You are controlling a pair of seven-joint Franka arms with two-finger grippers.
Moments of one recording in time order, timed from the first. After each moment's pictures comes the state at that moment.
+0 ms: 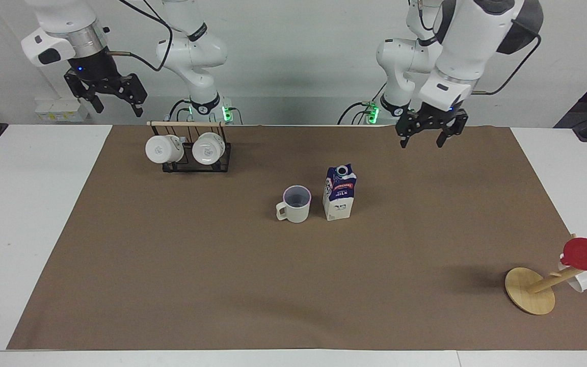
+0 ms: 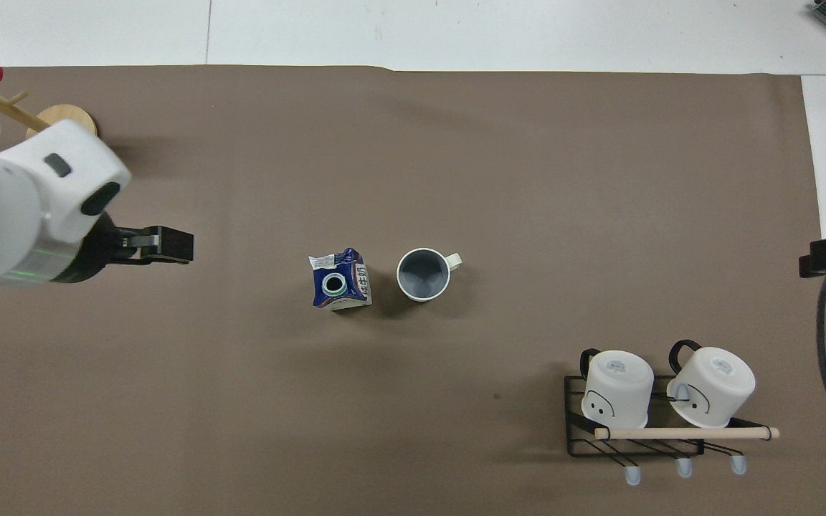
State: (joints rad) left arm -0.21 -0.10 -0.02 -1.73 -0.02 1.68 -0.20; right arm 0.10 -0.10 -0.15 -1.57 -0.04 1.46 0.07
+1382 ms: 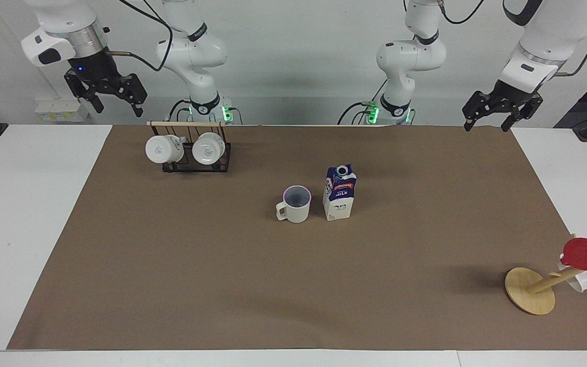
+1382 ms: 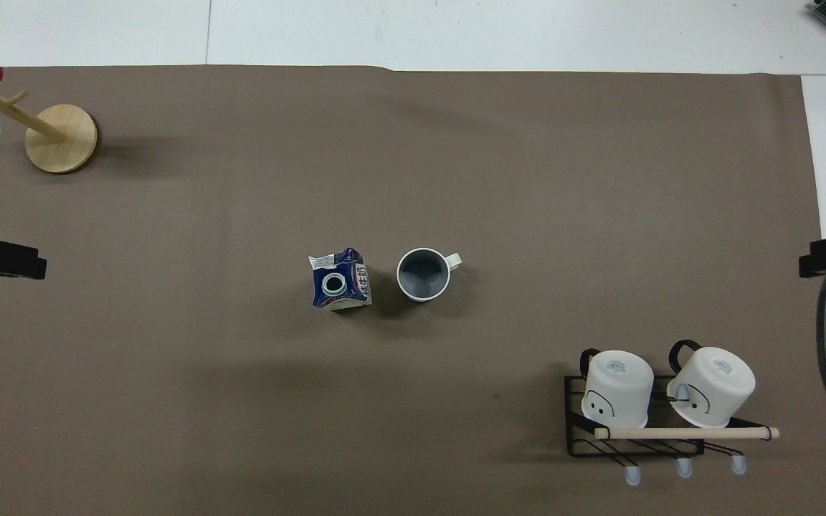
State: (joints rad) left arm -0.01 -0.12 -0.03 -1.68 -0.02 1.56 0.06; right arm 0.10 -0.10 -0.15 -1.57 -0.04 1.46 0.07
